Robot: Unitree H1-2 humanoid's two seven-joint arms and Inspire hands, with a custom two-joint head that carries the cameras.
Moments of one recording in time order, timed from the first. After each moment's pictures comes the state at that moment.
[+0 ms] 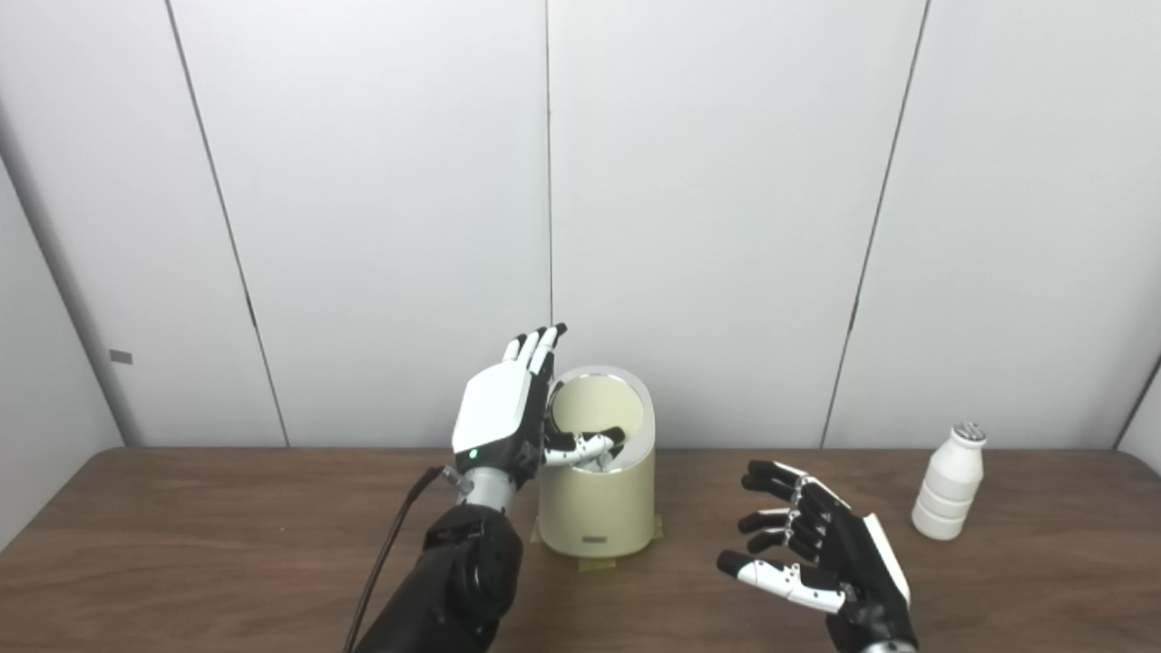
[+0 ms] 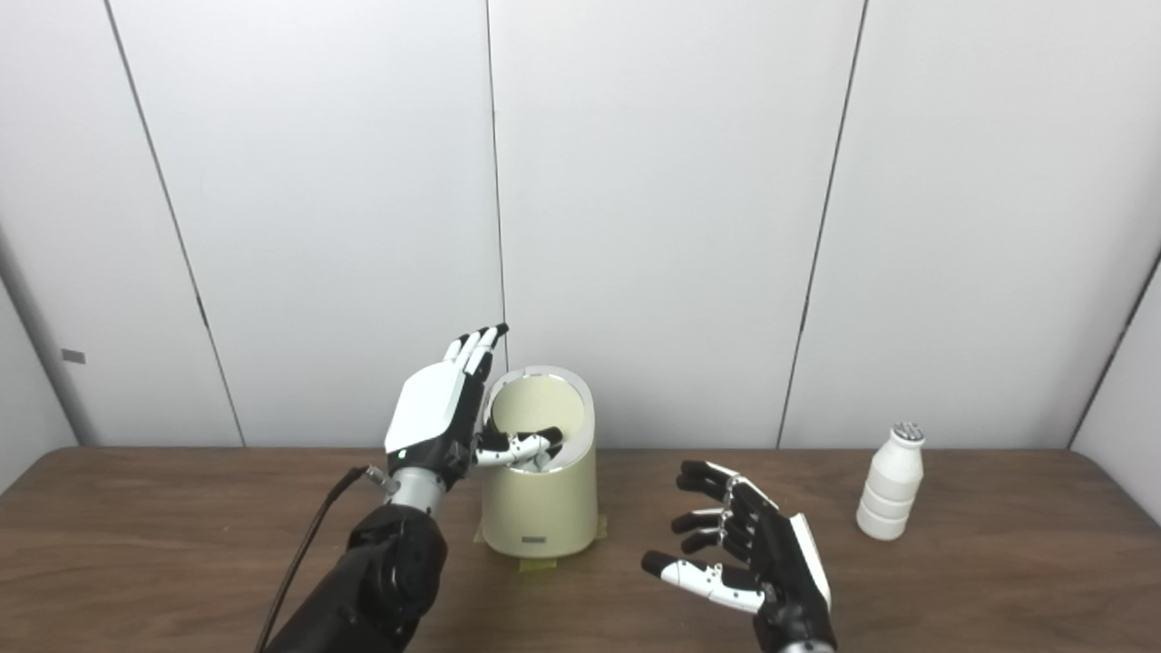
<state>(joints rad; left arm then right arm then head) -0.71 0.10 -0.34 0.48 0.71 0.18 0.27 -0.20 -0.04 -0.04 -0.04 -0.04 0.03 -0.02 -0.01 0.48</state>
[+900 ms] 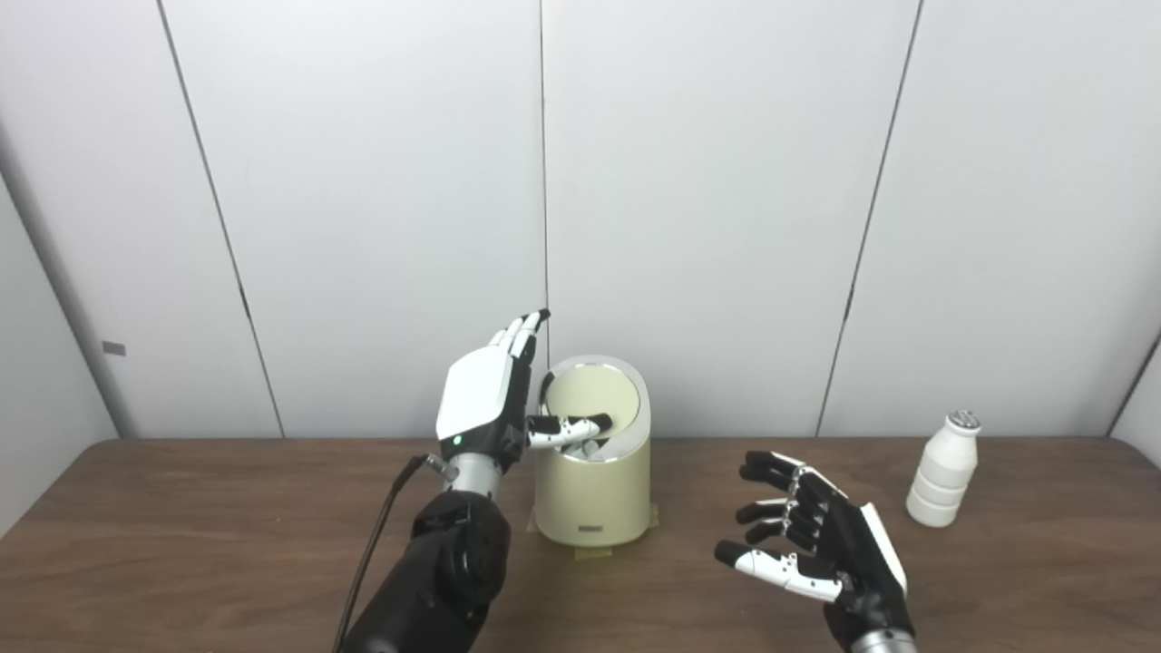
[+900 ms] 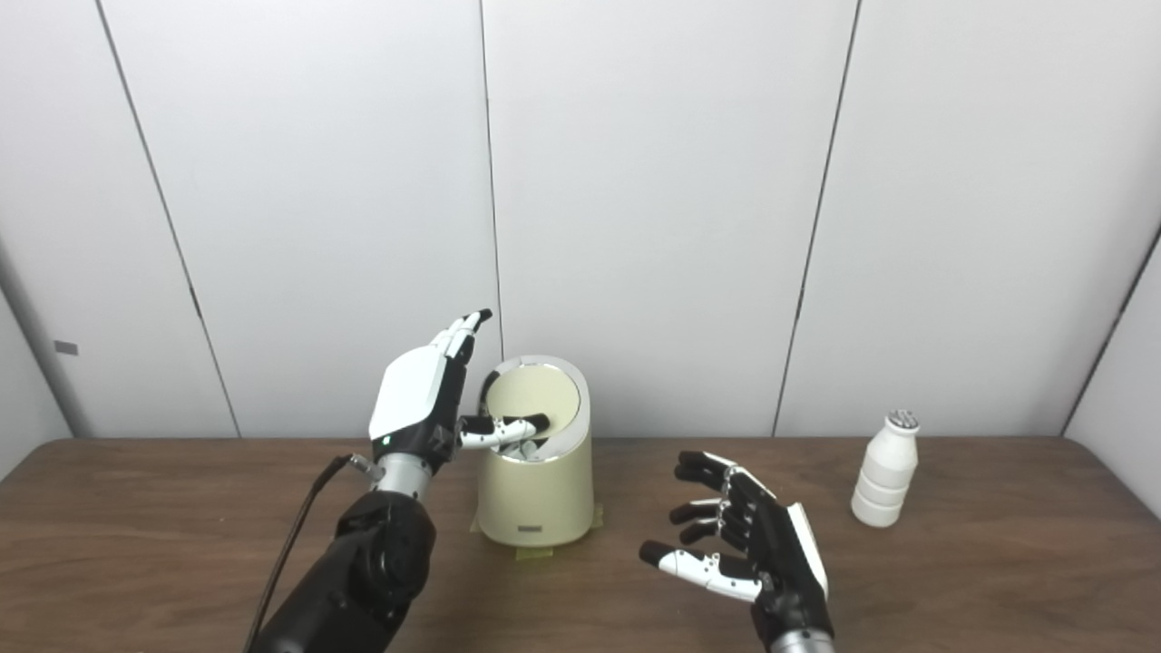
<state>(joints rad) -0.71 0.11 -0.30 0.47 0.70 0.17 0.31 -0.20 -0.04 -0.03 -0.04 -0.05 0.04 -0.02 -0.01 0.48</state>
